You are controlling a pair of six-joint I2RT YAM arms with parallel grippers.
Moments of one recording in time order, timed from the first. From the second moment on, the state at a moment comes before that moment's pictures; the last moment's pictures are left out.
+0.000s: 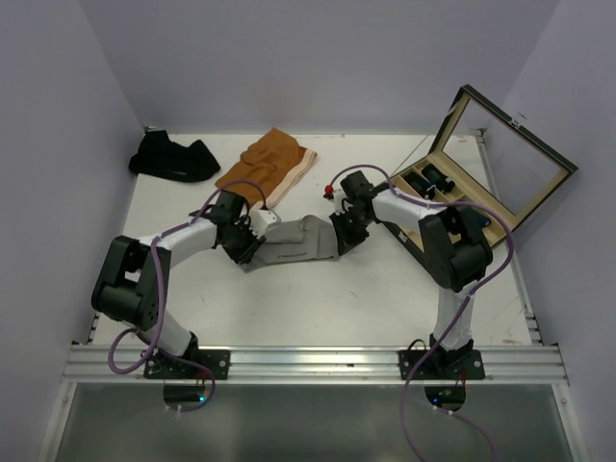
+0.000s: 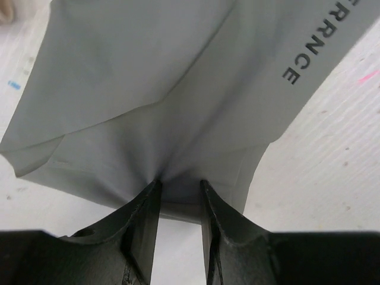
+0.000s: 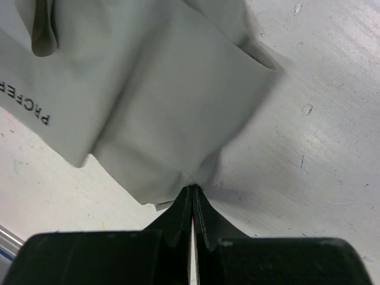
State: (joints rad) left arm -0.34 1.60 0.87 -0.44 0.23 0.53; right arm 0.49 1.97 1.31 -0.64 -0.31 0.05
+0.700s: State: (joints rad) left arm -0.22 1.37 0.87 -0.71 0.51 0.79; right arm 0.51 1.86 1.24 -0.73 -0.41 -0.06
